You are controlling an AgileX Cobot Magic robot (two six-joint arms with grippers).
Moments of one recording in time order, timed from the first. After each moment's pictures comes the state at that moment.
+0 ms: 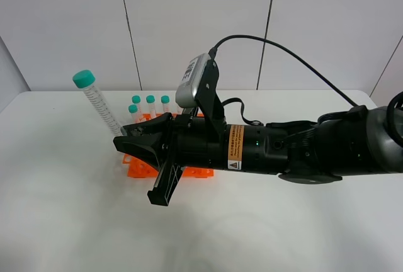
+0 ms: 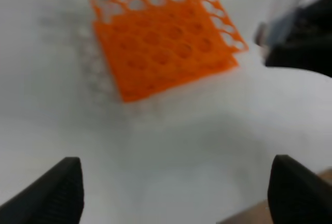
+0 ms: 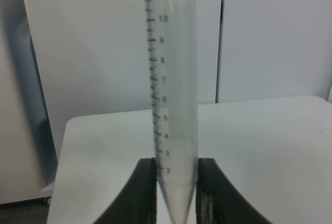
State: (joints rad) left arm -0.19 0.50 -0.81 -0.25 1.02 0.18; right arm 0.71 1.71 -0.78 -0.82 -0.94 0.48
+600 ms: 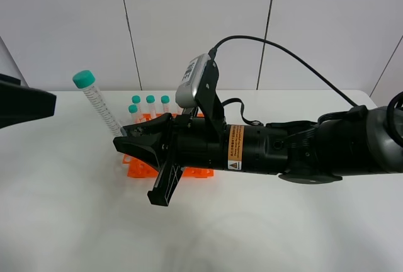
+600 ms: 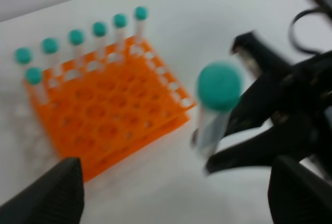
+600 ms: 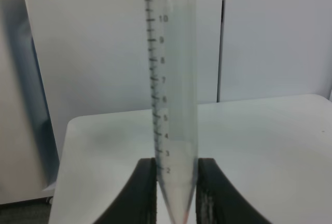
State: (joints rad) left arm -0.30 0.76 -0.91 -0.39 0.81 0.34; right arm 0.71 1.71 -0.78 -0.82 -0.94 0.49
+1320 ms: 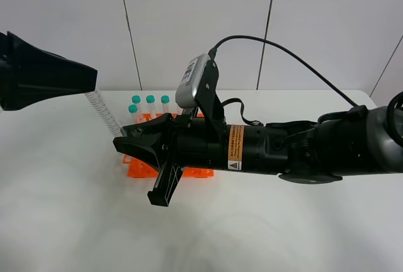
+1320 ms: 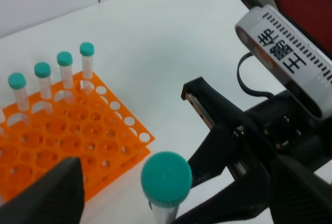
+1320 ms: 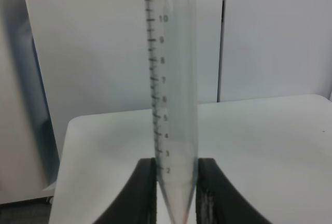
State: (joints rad) left arm -0.30 0.88 -0.95 -0.63 0.74 0.55; right arm 0.71 1.71 -0.78 -0.83 -0.94 0.49
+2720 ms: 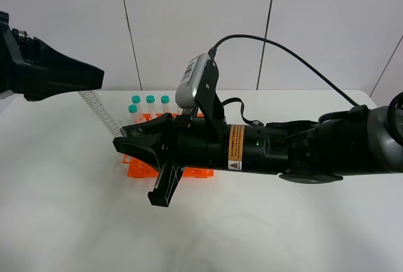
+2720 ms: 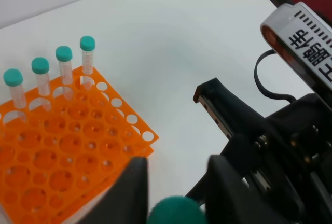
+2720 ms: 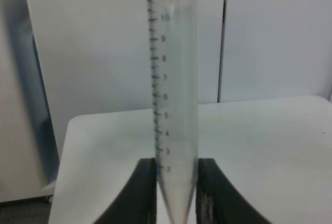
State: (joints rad) left arm -0.30 0.97 -0.95 -0.66 0.71 0.61; right arm 0.71 1.71 -0.78 -0.83 -0.94 0.48
